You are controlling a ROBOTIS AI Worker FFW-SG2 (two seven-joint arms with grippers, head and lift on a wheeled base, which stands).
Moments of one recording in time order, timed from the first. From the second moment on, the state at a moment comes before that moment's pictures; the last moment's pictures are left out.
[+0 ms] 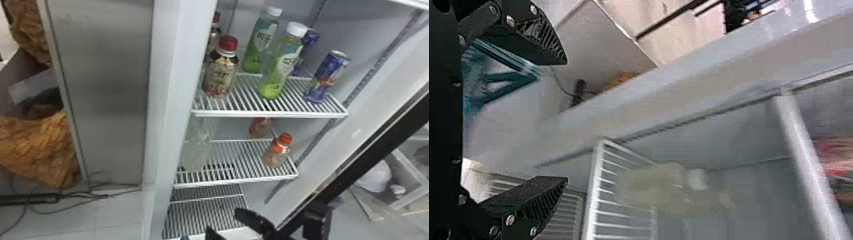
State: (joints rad) left arm 0.38 0.19 -0.26 -1.85 1.29 1.19 -0.31; right arm 0.87 -0.19 -0.19 -2.47 -0.33 0.54 0.45
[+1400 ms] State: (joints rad) left arm 0.38 0.19 -0.26 -1.85 1.28 1.19 -0.31; right arm 0.67 -0.07 -0.20 -1.86 -0.24 -0.50 0.33
